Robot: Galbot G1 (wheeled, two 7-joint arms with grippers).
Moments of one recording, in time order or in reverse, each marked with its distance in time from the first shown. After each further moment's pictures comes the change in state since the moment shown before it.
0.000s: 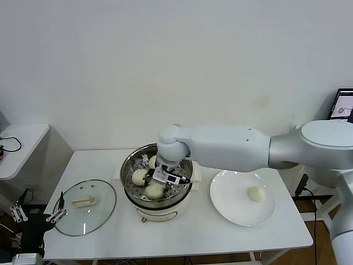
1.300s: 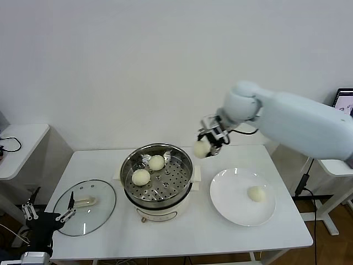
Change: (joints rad) left arm 0.006 0.023 0.040 -0.020 0.006 0.021 0.012; right arm 0.067 -0.311 0.170 0.091 0.150 -0.420 -0.075
